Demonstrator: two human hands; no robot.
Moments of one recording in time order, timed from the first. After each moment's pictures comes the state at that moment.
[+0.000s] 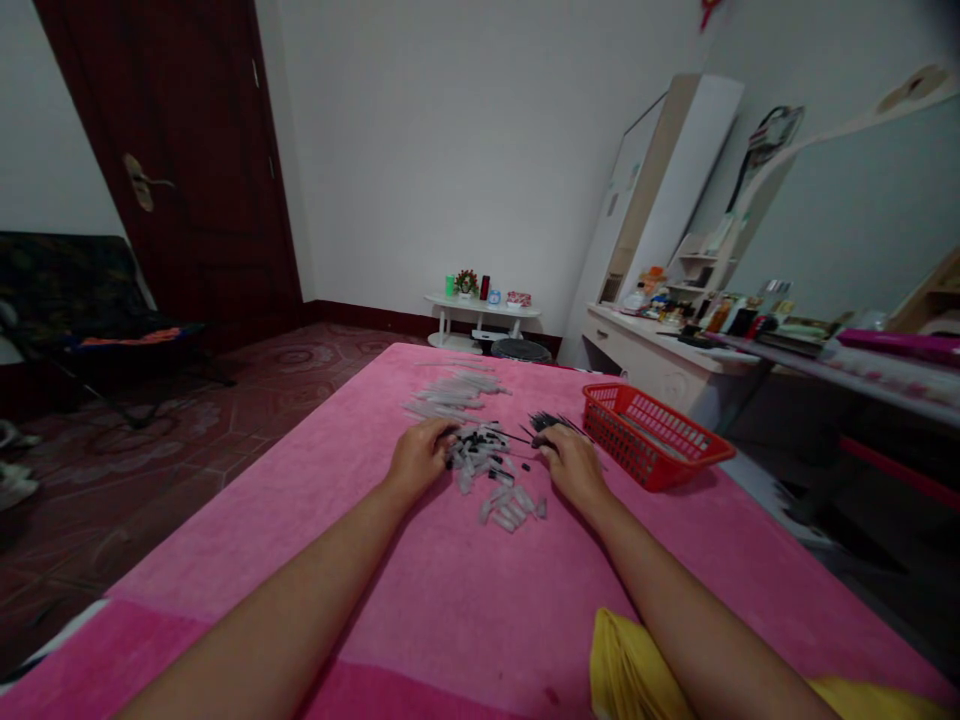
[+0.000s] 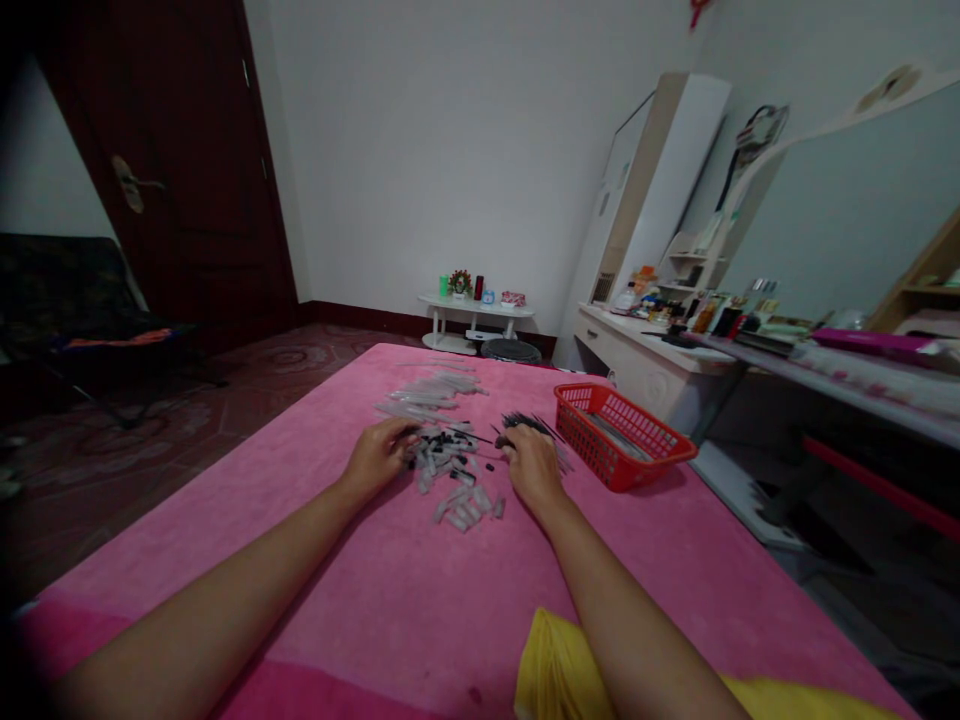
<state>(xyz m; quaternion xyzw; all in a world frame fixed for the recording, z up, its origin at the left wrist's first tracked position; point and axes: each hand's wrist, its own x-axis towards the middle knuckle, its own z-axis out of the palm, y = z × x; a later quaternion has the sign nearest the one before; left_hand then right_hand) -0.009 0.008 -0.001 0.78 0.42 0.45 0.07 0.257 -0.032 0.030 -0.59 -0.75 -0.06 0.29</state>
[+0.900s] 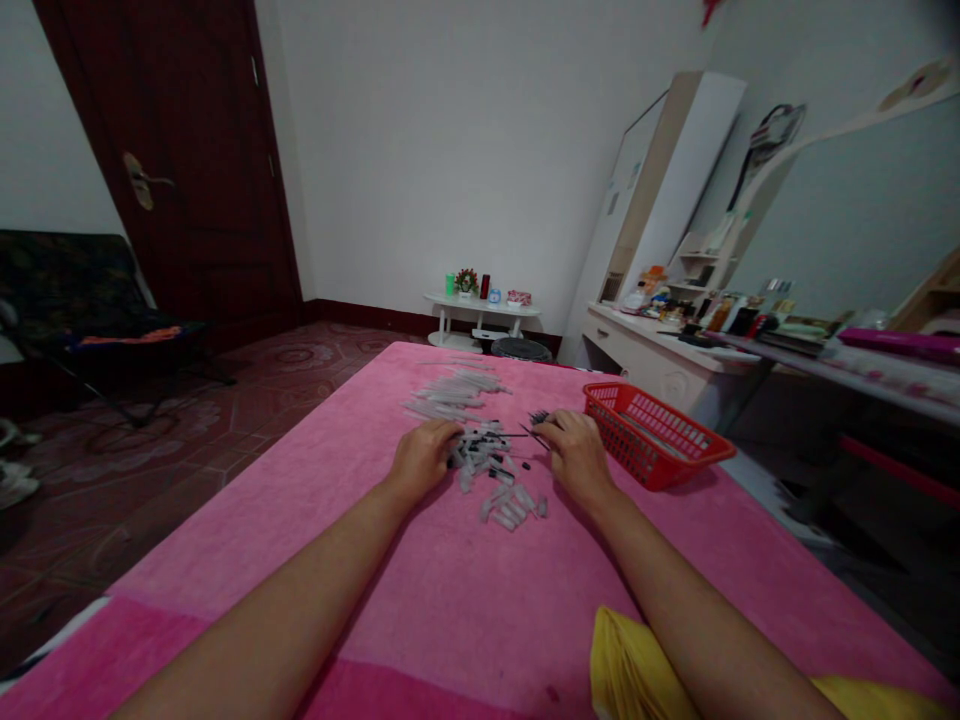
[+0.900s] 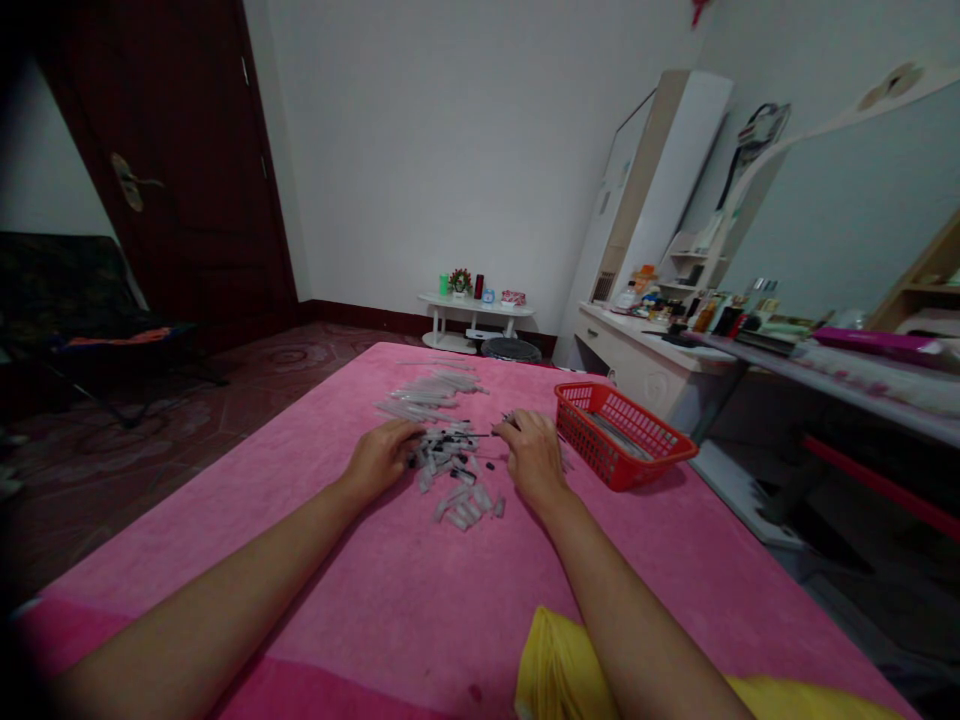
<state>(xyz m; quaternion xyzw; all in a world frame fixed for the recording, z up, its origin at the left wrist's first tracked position) -0.007 -0.003 0.006 0.82 0.42 0.38 0.00 0.251 -0.044 0.050 -0.52 -0.79 -0.19 0.27</state>
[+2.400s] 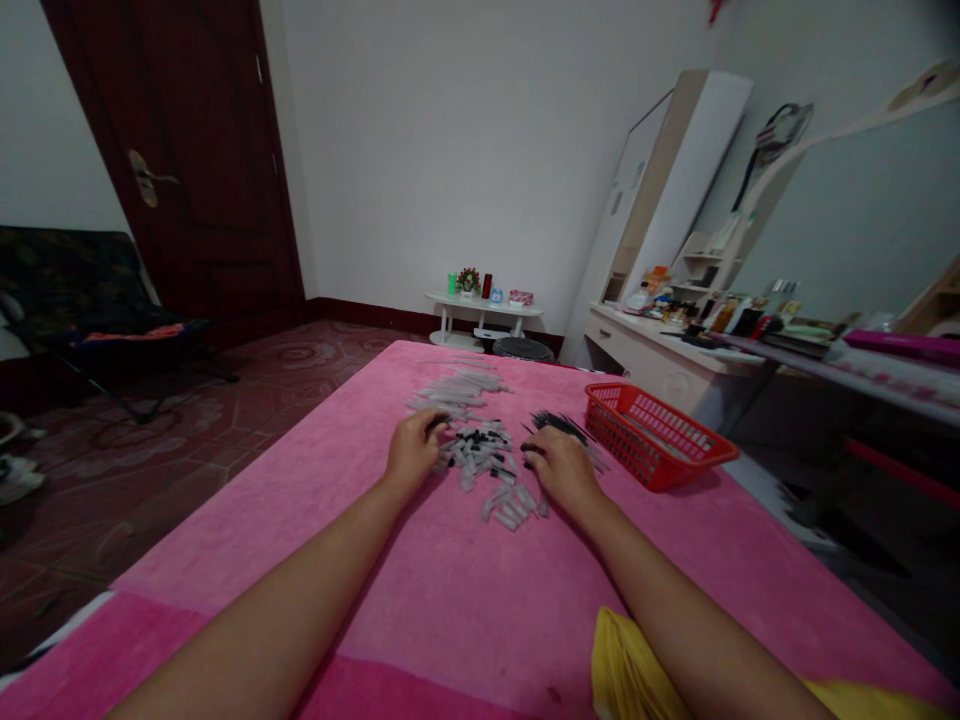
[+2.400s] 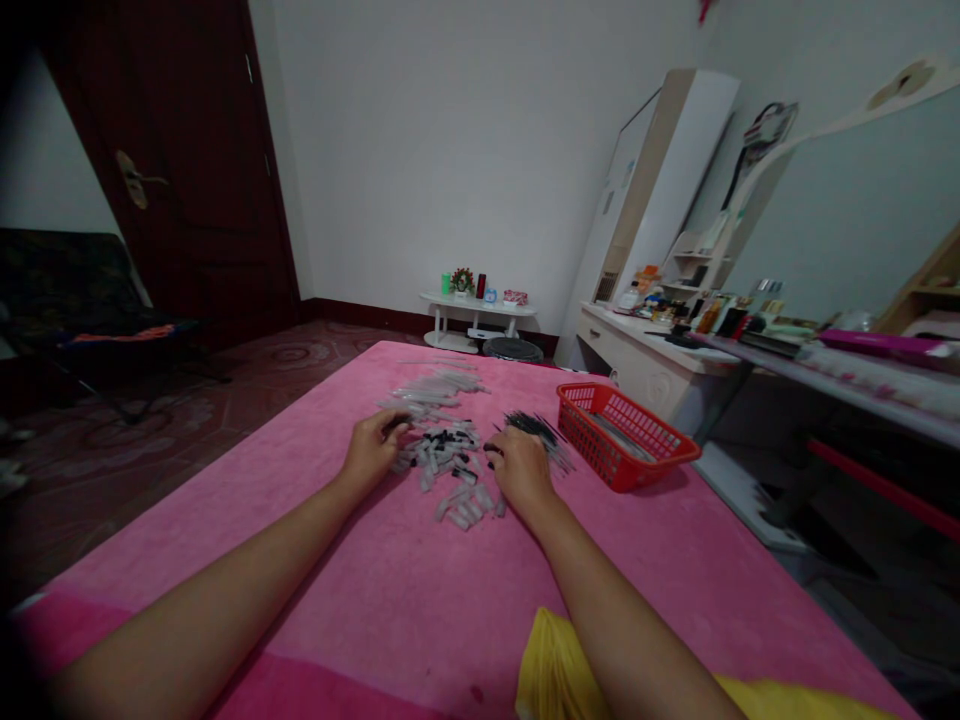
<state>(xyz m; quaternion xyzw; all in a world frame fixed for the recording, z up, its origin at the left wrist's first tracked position) -0.013 0.016 -0.006 0.70 0.45 0.54 0.13 0.236 -0.038 0.031 -0.57 -0.78 -0.07 0.26</state>
